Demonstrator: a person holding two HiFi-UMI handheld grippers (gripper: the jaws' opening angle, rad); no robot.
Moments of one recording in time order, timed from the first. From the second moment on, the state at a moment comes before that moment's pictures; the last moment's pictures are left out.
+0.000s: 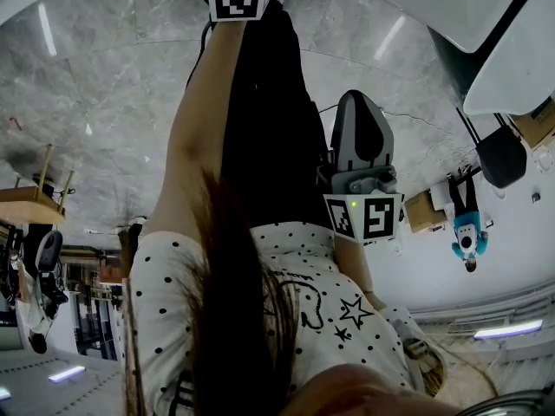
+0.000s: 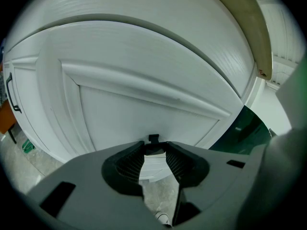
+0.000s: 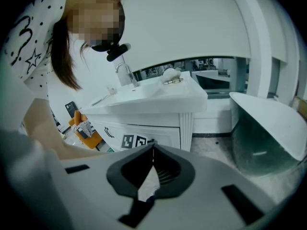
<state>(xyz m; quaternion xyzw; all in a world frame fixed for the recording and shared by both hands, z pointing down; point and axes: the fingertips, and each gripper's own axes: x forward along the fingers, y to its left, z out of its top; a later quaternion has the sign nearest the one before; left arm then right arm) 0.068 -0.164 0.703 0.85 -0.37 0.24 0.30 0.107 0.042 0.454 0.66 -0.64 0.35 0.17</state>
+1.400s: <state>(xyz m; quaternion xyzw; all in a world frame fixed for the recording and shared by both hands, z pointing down) 0.030 -0.136 0.568 0.84 -0.45 0.19 0.25 0.128 0.034 0.411 0.65 -0.69 0.29 0.14</state>
